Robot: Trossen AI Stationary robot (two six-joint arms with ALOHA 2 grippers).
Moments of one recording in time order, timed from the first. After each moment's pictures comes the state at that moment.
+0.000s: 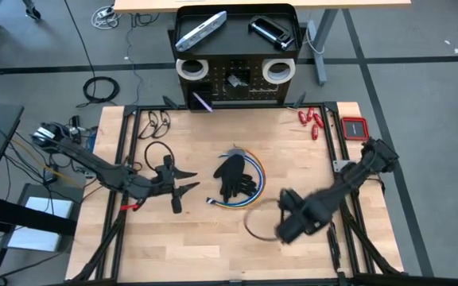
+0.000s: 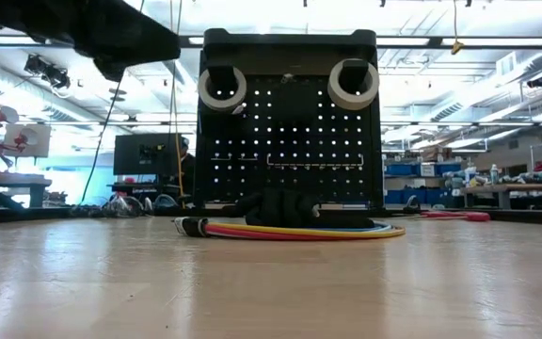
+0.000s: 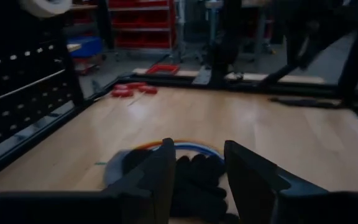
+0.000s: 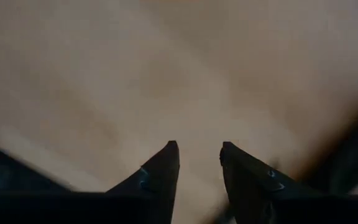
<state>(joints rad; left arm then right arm) -0.47 1.03 0.40 0.45 -0.73 -0.13 0.62 1.75 1.60 -1.49 -0.01 1.55</state>
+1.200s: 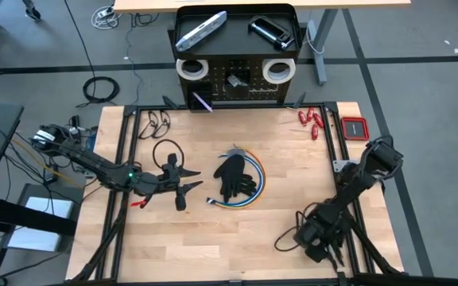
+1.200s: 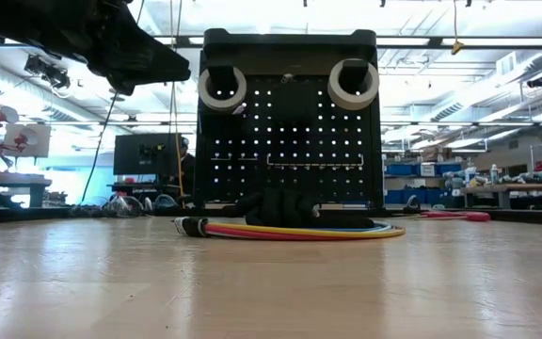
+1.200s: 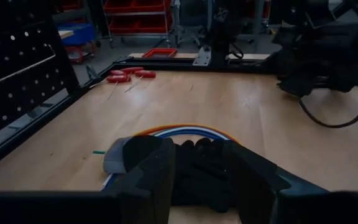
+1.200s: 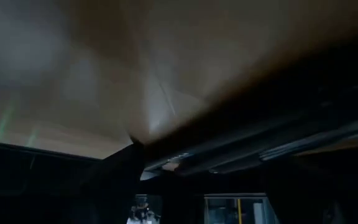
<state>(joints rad) -0.39 1.07 0.40 0.43 -0.63 -0.12 0.75 1.74 0.67 -0.38 -0.79 1.68</state>
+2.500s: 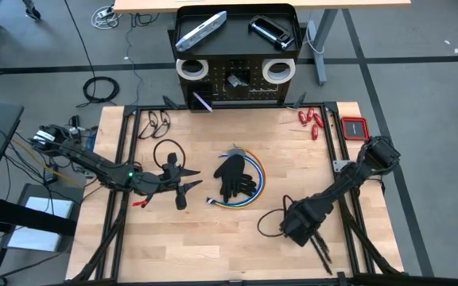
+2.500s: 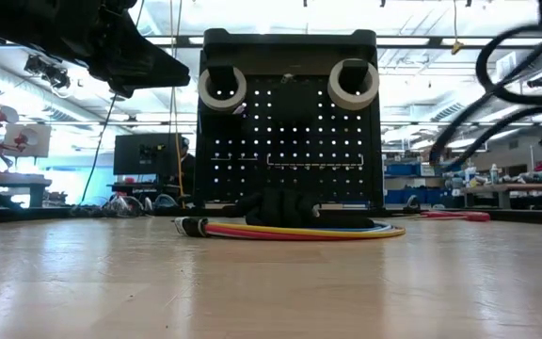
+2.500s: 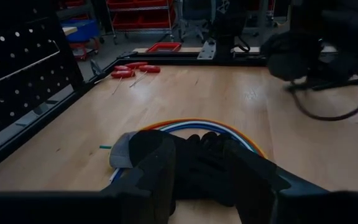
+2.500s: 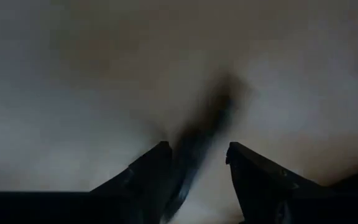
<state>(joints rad) -0.38 1.07 0.40 0.40 -0.63 -0.12 0.61 1.72 0.92 -0.90 -0.35 1.40</state>
